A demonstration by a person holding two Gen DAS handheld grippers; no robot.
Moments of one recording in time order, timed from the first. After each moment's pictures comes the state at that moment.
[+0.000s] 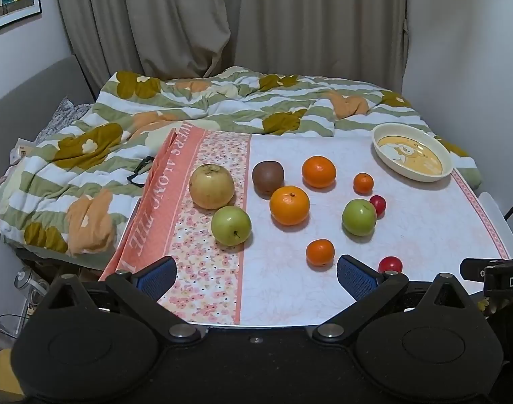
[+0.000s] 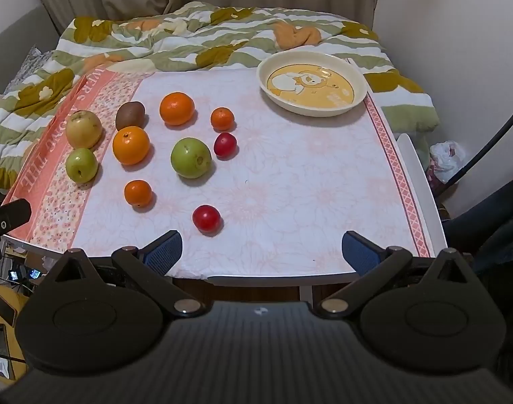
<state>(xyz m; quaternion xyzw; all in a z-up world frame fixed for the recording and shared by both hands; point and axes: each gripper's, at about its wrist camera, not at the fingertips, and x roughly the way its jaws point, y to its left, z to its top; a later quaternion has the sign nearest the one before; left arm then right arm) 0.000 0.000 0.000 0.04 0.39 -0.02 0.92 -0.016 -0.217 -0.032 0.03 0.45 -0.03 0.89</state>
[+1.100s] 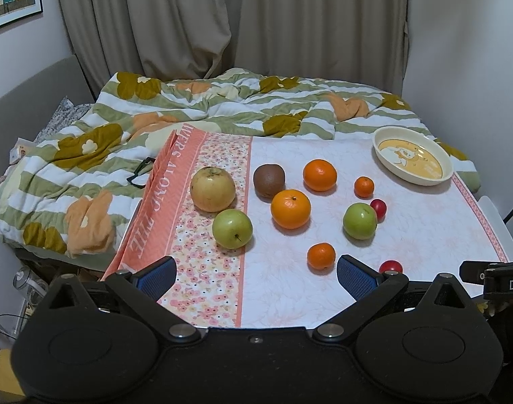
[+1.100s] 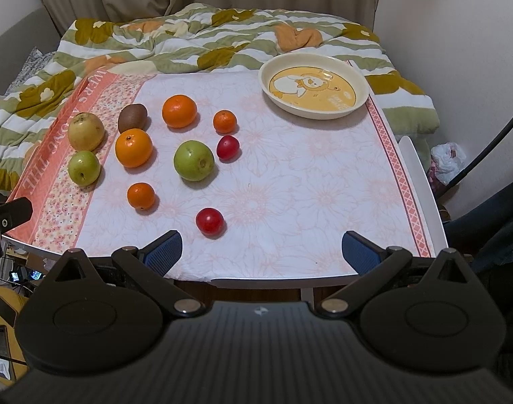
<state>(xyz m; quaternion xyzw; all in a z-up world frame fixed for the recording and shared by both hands) 0.003 0.004 0.006 0.03 0.38 -0.02 0.92 -0.017 -0.216 -0.026 0.03 0.45 -0.03 0.89</state>
